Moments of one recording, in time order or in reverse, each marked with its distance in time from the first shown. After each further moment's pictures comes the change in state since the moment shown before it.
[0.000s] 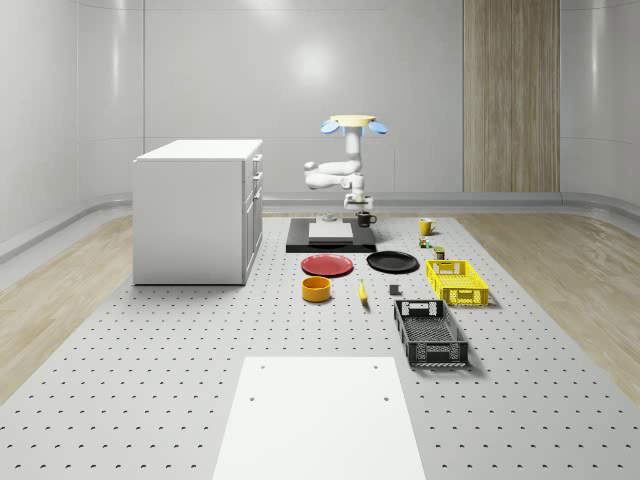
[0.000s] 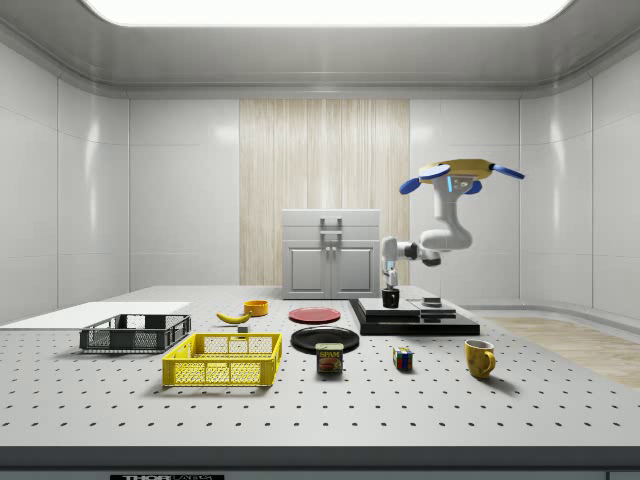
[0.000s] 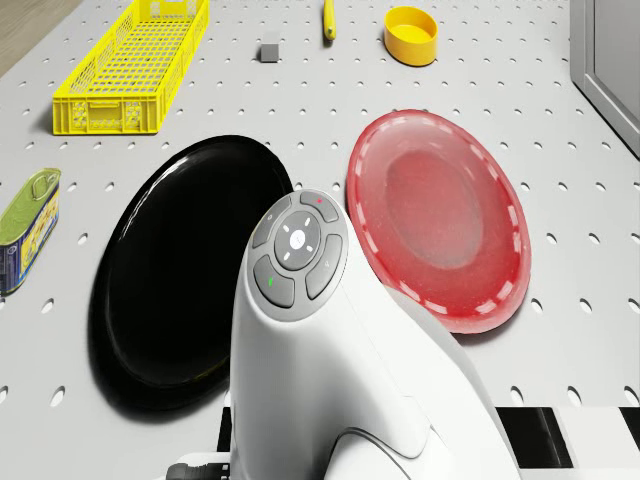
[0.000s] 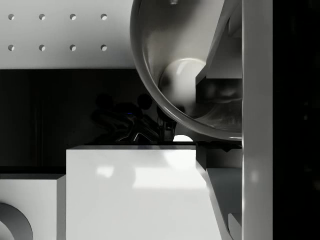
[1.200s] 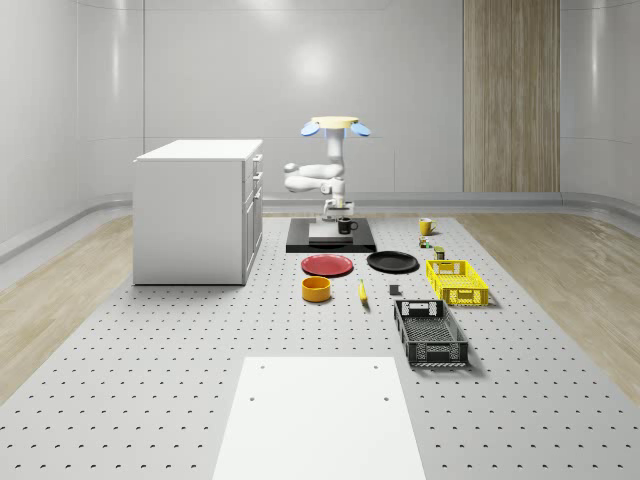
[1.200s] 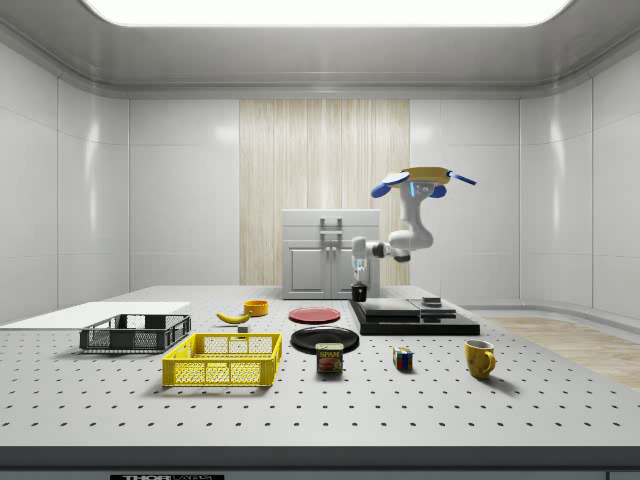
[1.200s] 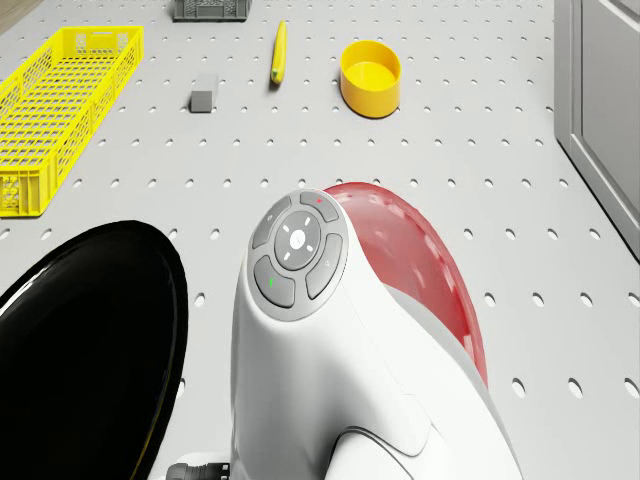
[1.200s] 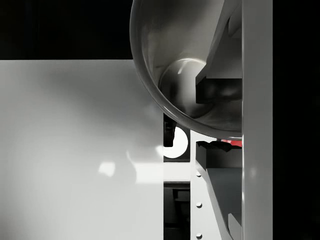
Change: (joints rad) arm -0.012 -0.043 0.008 0.002 0.019 0.040 0.010
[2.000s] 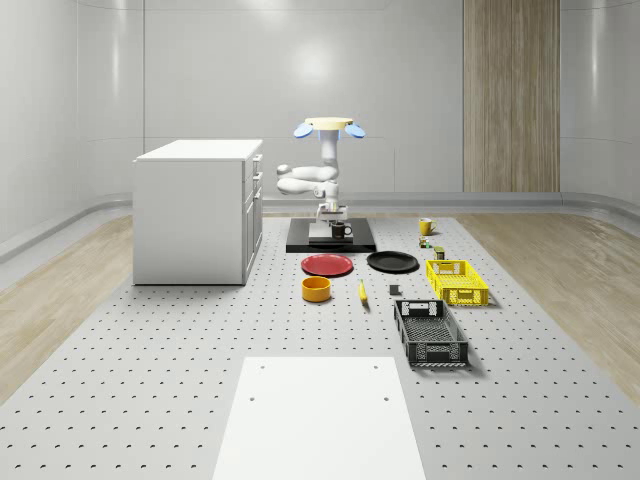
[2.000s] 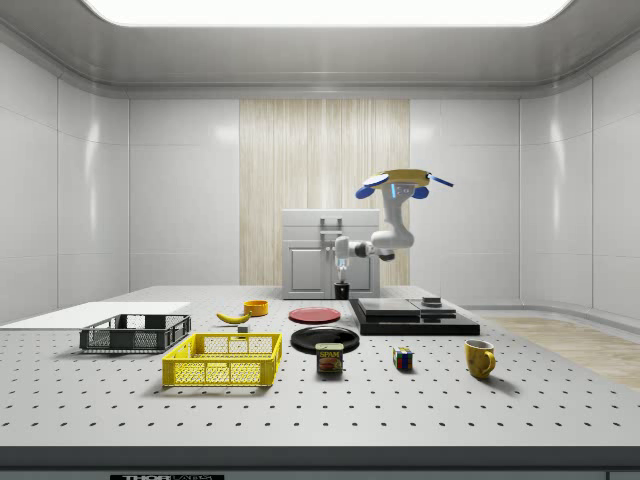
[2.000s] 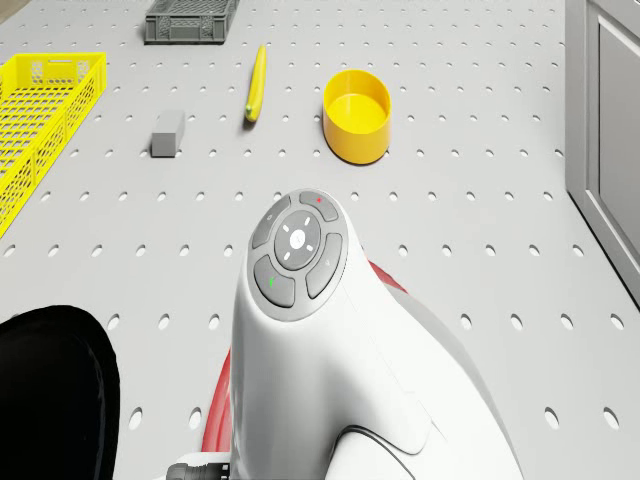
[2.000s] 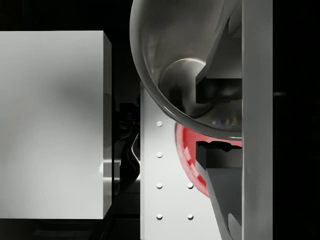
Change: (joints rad) arm -0.006 -0.023 0.004 0.001 0.010 0.021 0.005
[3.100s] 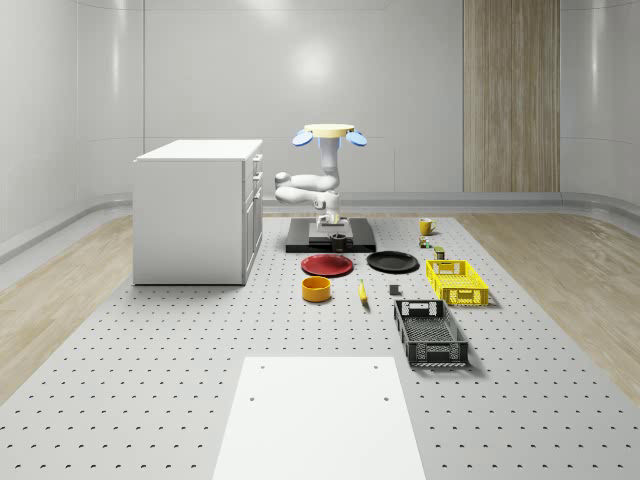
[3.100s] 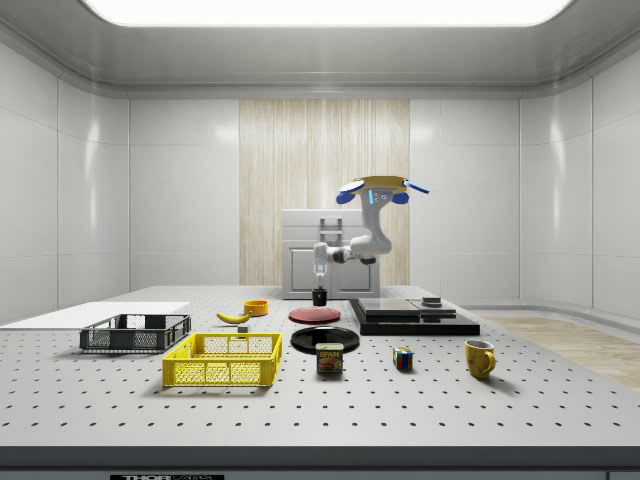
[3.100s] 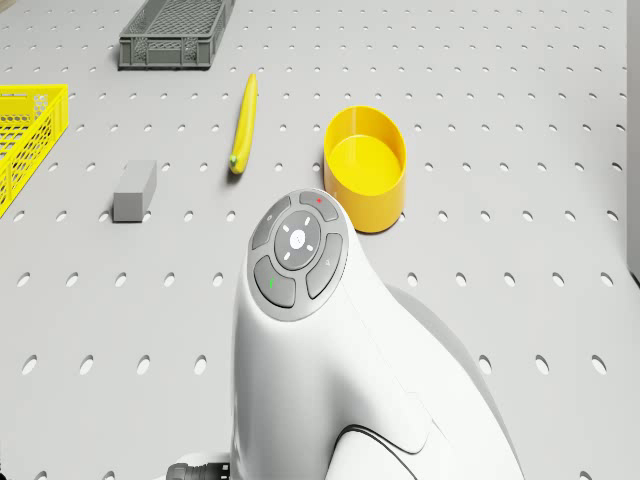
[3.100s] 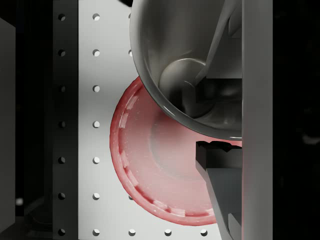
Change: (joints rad) arm -0.005 -0.025 0.004 0.001 0.010 0.023 0.004
